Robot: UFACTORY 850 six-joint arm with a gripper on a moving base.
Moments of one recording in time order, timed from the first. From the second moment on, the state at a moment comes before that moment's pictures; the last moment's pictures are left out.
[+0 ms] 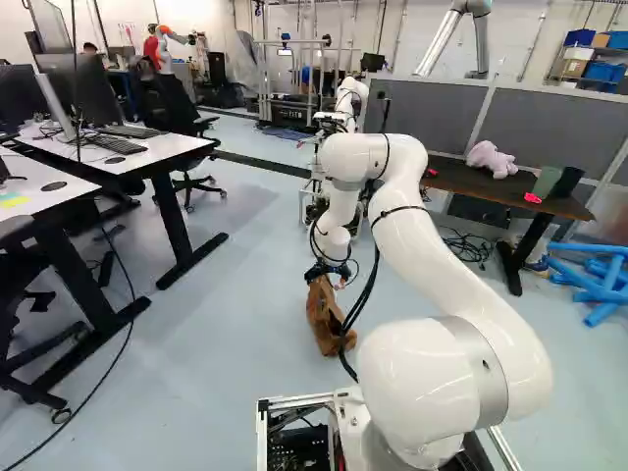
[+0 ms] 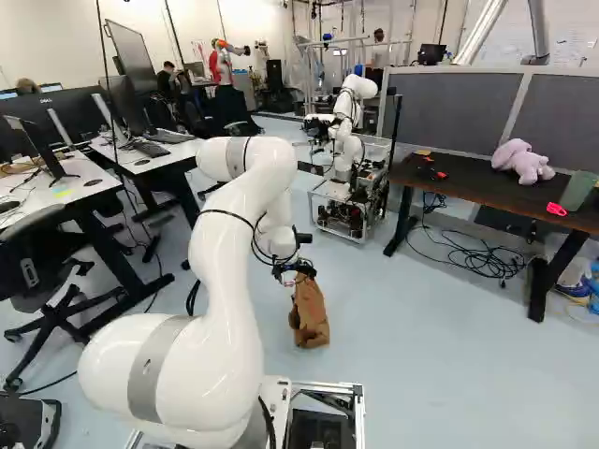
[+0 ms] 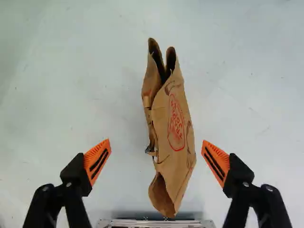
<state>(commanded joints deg) -0.1 -68.2 -71.9 0.0 10.4 0.0</state>
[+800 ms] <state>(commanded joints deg) -0.1 -76.6 -78.9 0.0 9.5 -12.6</state>
